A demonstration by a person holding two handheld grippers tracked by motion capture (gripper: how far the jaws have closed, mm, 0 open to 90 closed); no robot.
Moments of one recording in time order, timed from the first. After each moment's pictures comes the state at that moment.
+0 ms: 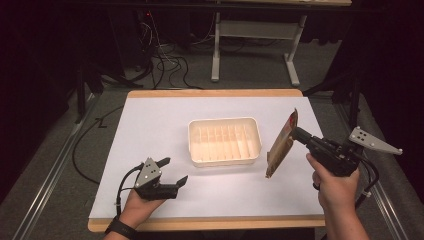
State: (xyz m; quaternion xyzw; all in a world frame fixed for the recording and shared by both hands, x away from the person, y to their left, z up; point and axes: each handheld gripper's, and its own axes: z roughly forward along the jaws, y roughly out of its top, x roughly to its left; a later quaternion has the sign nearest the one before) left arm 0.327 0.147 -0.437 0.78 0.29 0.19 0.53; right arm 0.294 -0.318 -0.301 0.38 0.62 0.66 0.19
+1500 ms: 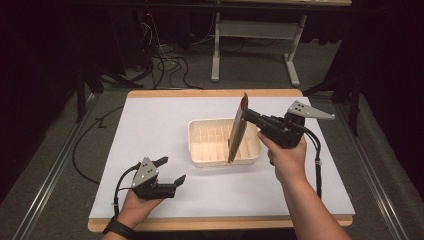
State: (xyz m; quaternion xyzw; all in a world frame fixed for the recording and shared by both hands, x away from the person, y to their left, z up) left arm 0.327 0.153 -0.434 0.77 0.29 0.19 0.53; right arm 0.368 -0.226 -0.297 0.35 0.65 0.66 0.14
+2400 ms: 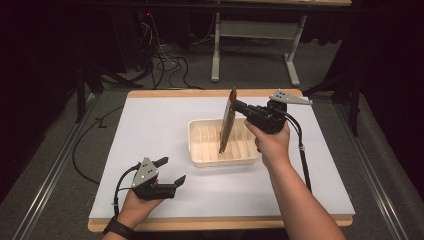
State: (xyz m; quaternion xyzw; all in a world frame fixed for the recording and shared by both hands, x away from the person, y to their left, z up) left arm 0.327 0.152 -0.435 0.77 0.29 0.19 0.53; right arm 0.416 -0.206 -0.308 0.36 0.66 0.65 0.13
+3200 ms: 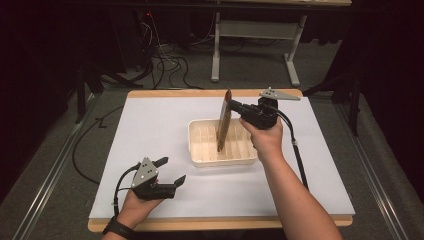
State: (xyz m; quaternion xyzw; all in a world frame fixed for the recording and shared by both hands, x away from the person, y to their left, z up) left arm 0.326 0.153 -0.435 0.77 0.29 0.19 0.53; right arm 0.442 -0.197 -0.326 0.38 0.68 0.61 0.13
